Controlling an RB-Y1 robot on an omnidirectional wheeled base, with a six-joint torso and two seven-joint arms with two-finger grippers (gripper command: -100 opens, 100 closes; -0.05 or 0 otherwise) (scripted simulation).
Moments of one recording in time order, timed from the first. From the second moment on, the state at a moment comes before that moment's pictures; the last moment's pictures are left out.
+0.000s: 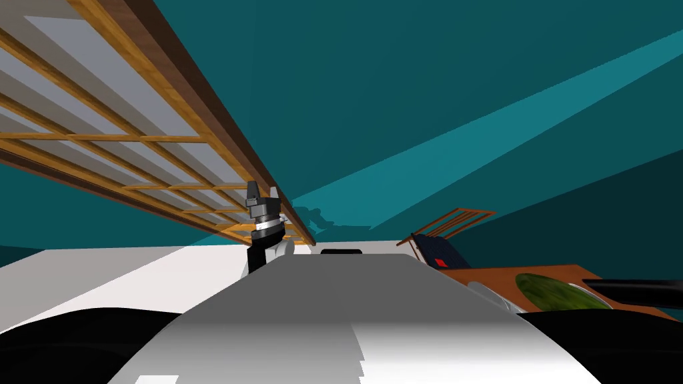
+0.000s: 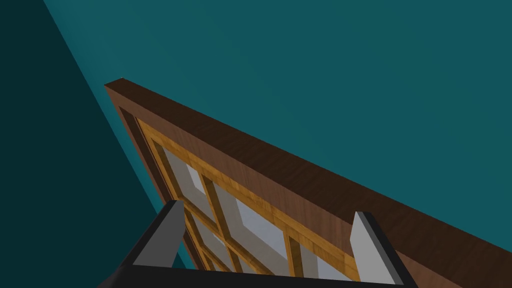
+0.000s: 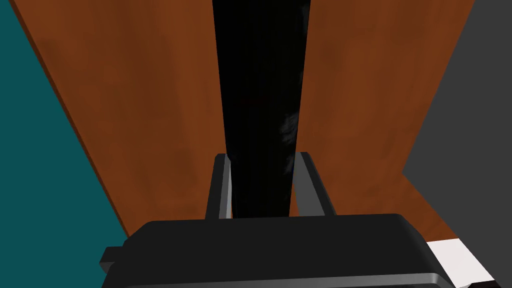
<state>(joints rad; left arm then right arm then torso) 0.54 -0.05 0.06 -2.32 0.08 -0.52 -0.08 0.48 -0.89 0.13 -0.97 1.85 -0.81 0.75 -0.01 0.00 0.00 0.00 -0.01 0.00</state>
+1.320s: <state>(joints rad) 0.54 -0.05 0.06 -2.32 0.08 -0.52 -0.08 0.29 -0.96 0.47 -0.77 1.50 -0.78 0.86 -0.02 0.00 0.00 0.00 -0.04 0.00</state>
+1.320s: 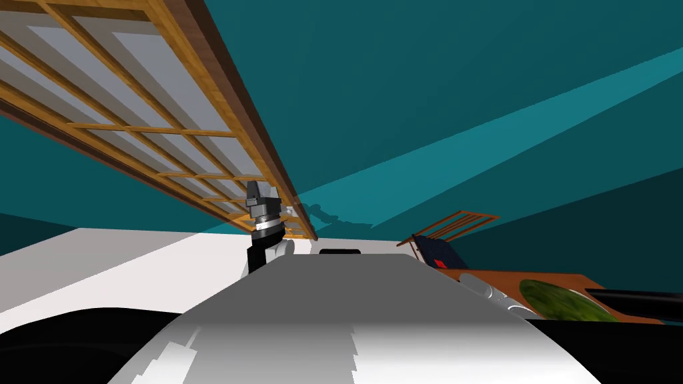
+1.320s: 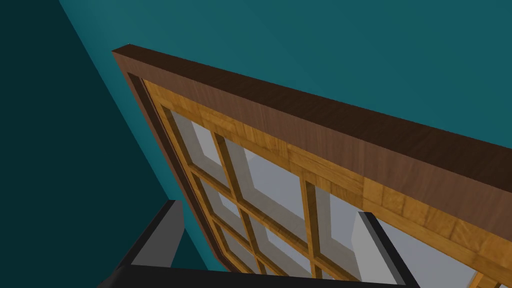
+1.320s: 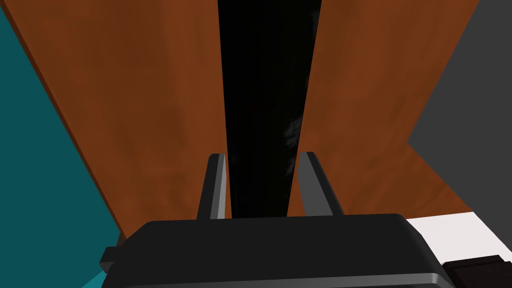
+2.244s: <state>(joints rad) 0.54 -0.05 0.06 -2.32 0.08 -0.52 -0.08 0.14 -1.00 0.75 -0.62 1.20 -0.76 0.94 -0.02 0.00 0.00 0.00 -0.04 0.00</state>
